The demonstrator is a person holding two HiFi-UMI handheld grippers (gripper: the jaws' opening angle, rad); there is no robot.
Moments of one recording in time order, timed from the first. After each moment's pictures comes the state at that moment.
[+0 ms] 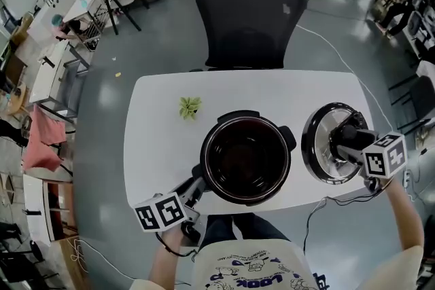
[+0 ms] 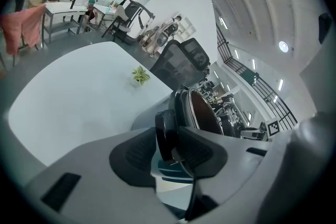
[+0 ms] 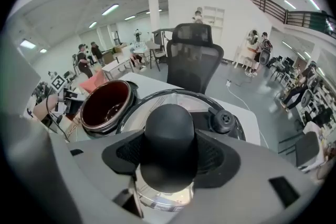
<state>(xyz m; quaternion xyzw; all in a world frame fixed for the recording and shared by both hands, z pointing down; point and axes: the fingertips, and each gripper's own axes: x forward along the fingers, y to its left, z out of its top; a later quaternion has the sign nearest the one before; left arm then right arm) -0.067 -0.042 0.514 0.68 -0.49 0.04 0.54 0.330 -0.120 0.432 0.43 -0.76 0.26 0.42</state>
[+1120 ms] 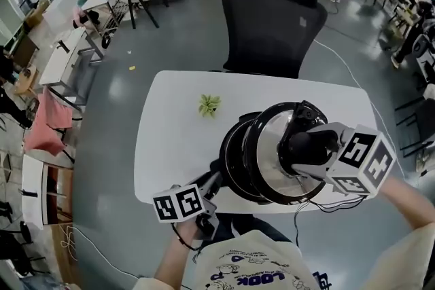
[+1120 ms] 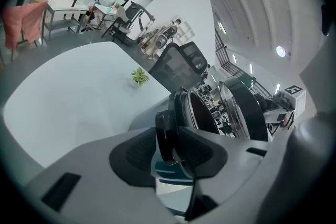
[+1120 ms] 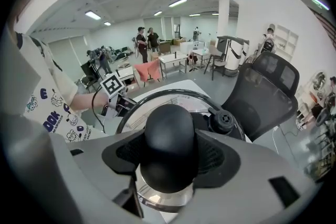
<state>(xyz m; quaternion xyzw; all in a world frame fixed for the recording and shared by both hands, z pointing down) -0.072 -0.036 0.502 0.69 -0.48 0.01 0.54 0.092 -0.083 0.350 0.16 -0.86 0.12 0.47</state>
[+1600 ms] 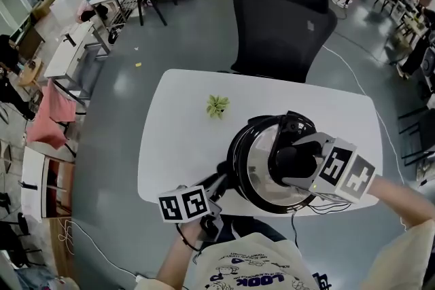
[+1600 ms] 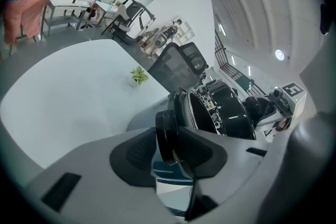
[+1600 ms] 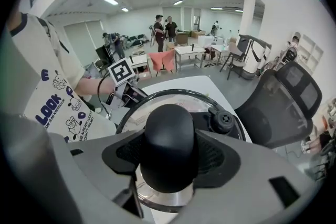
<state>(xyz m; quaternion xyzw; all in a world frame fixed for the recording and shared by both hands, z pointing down) -0.075 -0.039 0.504 0.69 -0.47 0.00 0.55 0.051 -0.067 0.377 0.07 -0.85 0.07 0.52</state>
